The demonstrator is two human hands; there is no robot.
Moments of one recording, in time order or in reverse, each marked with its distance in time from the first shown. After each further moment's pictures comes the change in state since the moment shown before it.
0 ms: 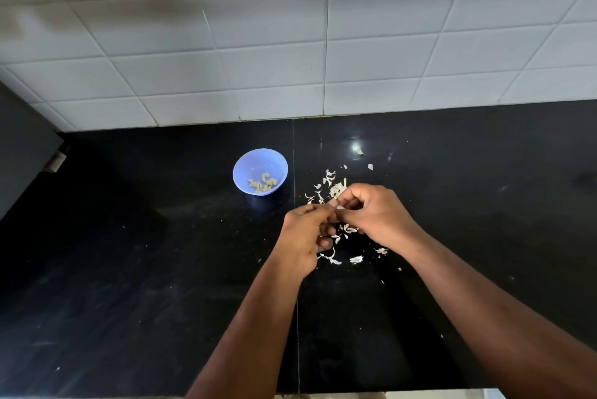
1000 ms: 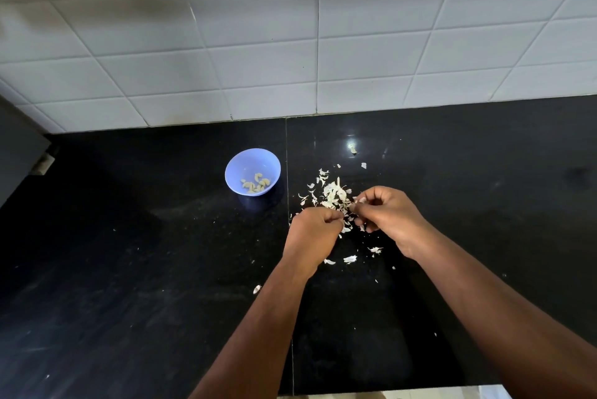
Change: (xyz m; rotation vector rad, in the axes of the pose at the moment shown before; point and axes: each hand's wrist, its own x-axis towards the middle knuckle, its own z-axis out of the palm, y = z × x) left_hand 0.006 -0.015 0.010 0.685 0.023 0.246; right_hand -0.002 0.023 -0.014 0.472 0.063 0.307
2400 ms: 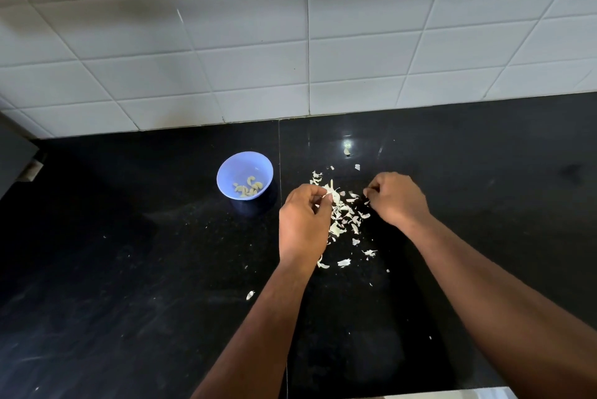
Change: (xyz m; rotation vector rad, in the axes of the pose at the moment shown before) left_hand 0.007 0.011 0.004 -0.053 0.321 0.259; right_hand 0.043 -0.010 -0.026 -0.863 0.216 -0.119
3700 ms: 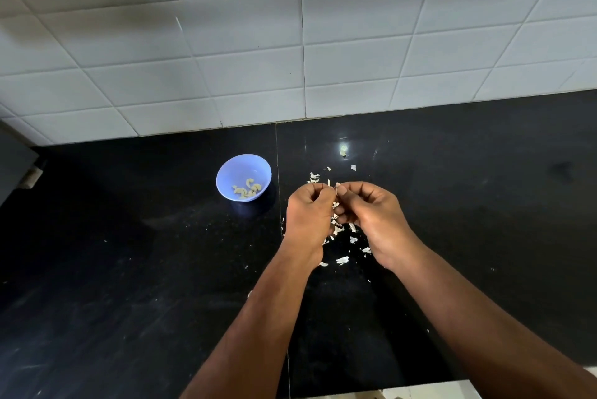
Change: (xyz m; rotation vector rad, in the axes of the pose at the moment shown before) left_hand -0.004 0.032 0.004 -0.457 -0.156 -0.338; right_hand -0.075 -0.041 0.011 1.229 -0.101 0.039
